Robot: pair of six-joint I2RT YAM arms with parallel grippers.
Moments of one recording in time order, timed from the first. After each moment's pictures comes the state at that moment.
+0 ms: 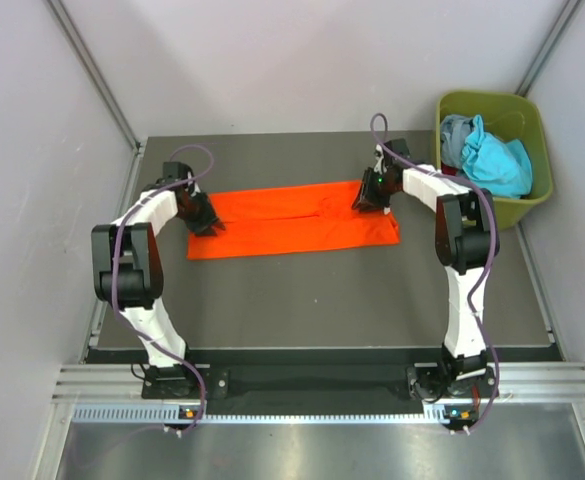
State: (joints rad) left arm 0.03 1.84 1.29 -0.57 0.27 -0.48; right arm 0.21 2.21 1.67 -0.51 -0.35 0.45
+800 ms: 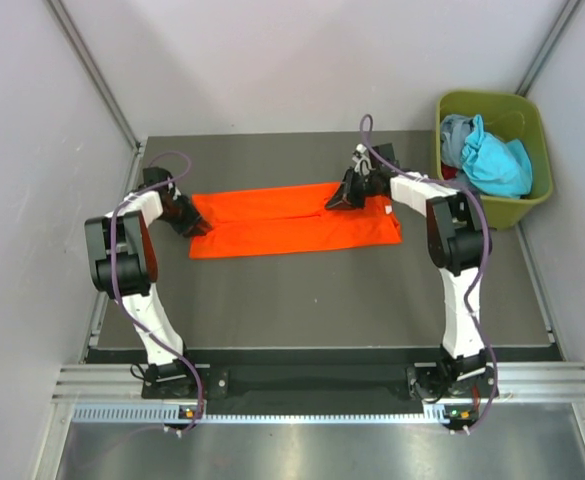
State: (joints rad) left arm 0.18 1.96 1.31 -0.50 0.34 -0.53; right arm 0.28 2.20 1.61 -0.28 -0.69 0.63
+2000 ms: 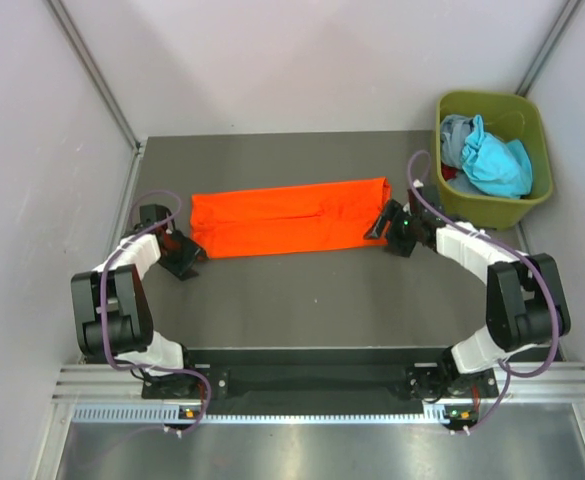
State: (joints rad) left arm 0.18 1.52 0.86 -0.51 0.19 -0.75; right arm 0.24 1.54 0.95 -0.29 -0.27 0.71
